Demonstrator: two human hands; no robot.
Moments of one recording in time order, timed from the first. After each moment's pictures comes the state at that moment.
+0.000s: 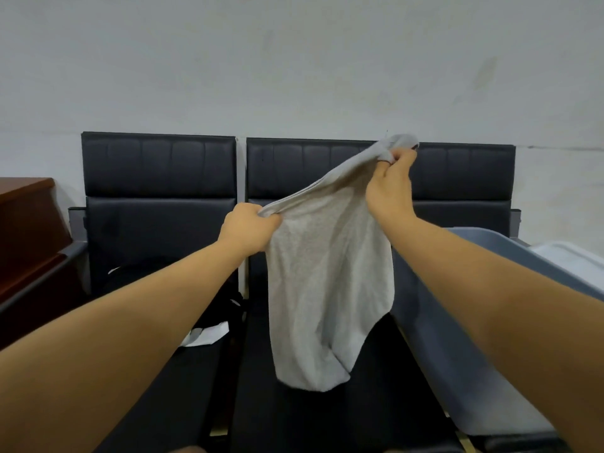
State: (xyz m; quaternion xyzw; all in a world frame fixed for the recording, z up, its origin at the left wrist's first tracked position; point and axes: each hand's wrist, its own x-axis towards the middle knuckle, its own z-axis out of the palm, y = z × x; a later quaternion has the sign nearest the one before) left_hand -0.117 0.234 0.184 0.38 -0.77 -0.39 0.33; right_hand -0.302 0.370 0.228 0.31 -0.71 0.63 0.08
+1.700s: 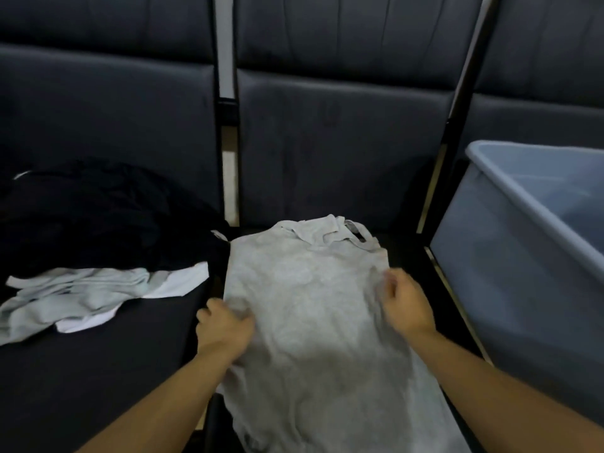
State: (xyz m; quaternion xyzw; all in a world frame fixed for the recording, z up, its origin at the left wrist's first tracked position) left_hand -0.134 0.160 -0.177 0.62 -0.67 -0.40 0.06; right_hand -0.404 0.328 -0.177 0.30 -0.91 0.27 -0.07
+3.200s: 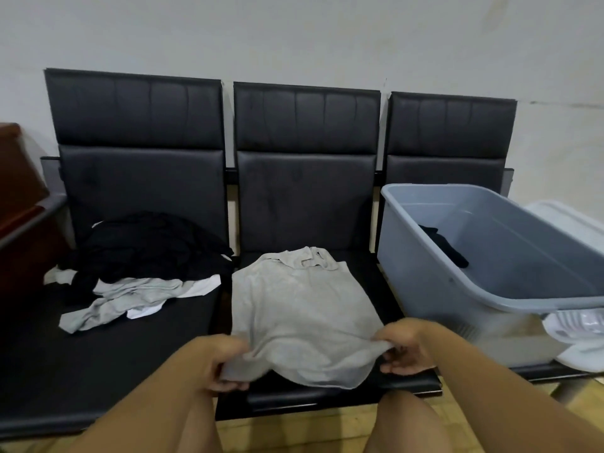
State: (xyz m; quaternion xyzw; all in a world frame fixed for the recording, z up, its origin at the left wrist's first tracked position) left_hand -0.027 0.284 -0.060 0.57 -0.55 -0.60 -0.12; right_hand -0.287 0.509 -0.017 0.04 -0.82 0.29 -0.48
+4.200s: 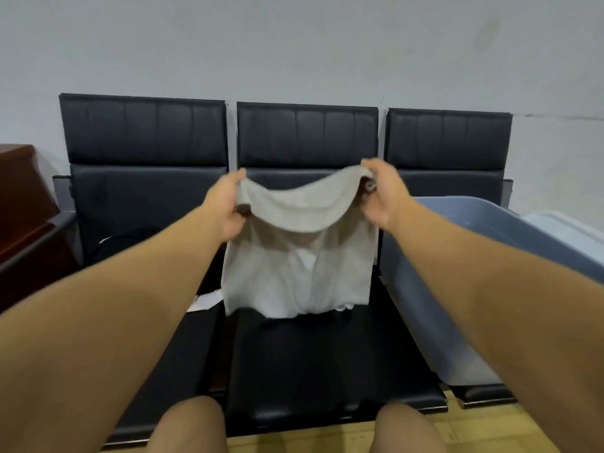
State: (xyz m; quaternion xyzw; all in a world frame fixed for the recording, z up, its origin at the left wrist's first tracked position) left_hand -0.113 0.217 0.159 0.30 -0.45 -0.76 0.35; right_hand -0.314 0.381 0.174 0.21 -0.53 0.76 -0.32
